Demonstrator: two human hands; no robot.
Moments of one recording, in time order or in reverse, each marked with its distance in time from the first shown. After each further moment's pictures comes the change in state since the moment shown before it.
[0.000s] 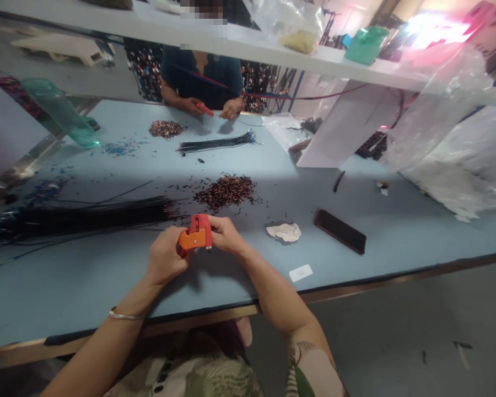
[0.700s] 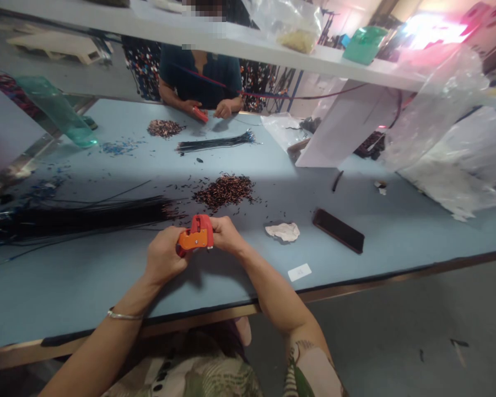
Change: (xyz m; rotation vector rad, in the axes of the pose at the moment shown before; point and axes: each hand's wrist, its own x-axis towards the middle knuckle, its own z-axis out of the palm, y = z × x) left_hand 0.000 -0.002 0.001 0.117 0.029 0.096; right_hand -0.001 0.000 -0.004 -0.100 -0.013 0.003
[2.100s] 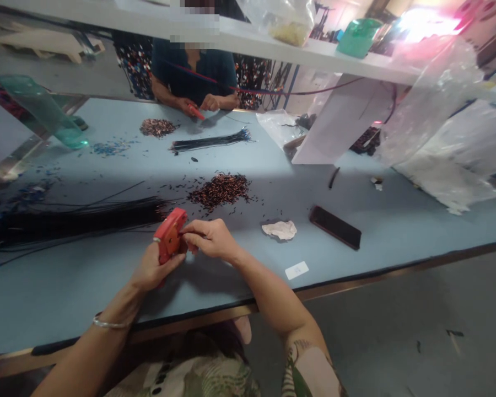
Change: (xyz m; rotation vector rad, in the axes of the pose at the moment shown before) left_hand 0.006 0.012 -0.024 -0.744 -0.286 -0.229; right_hand -0.006 -0.040 0.006 0.016 -0.029 -0.005
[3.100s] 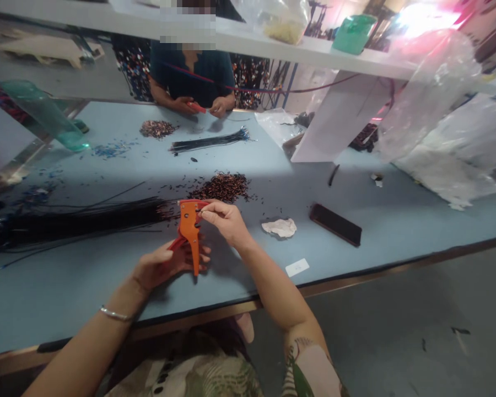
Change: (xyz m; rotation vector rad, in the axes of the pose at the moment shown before) left_hand 0.000 -0.018 0.003 -1.096 -0.410 -0.378; right_hand 0.006 0.012 -0.021 0.280 0.334 0.059
